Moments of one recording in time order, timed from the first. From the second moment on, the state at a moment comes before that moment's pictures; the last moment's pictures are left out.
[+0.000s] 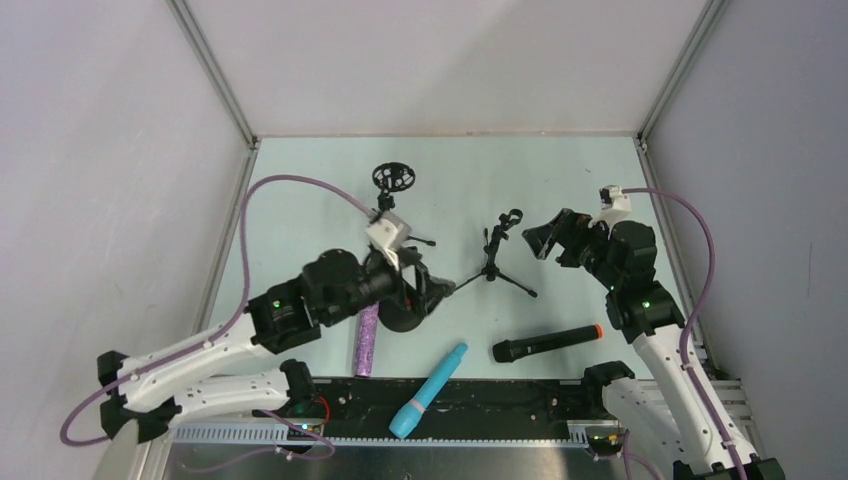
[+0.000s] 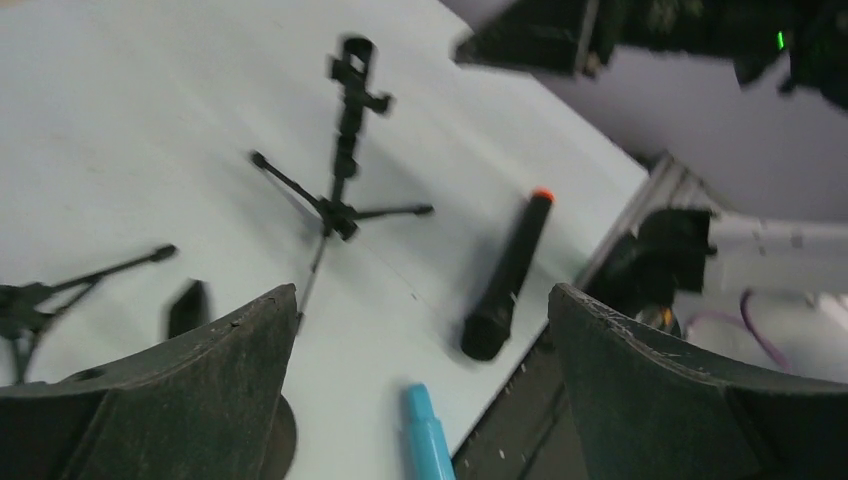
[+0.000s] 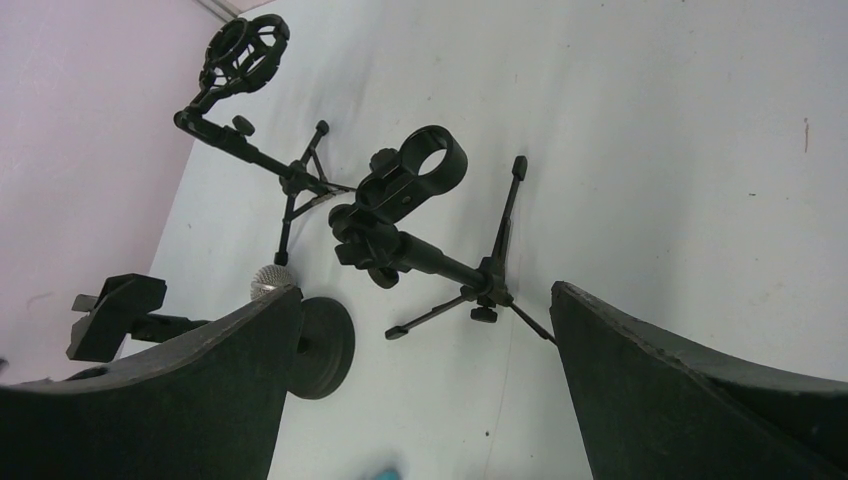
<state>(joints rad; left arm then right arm) -1.08 0.84 0.93 -0.25 -0.18 -0.33 0.22 0.71 0.71 -0.27 -0.23 0.51</state>
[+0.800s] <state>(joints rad) -1.46 1.25 0.85 -0.57 -0.32 -0.55 0.22 0.74 0.71 -0.28 -0.24 0.52</state>
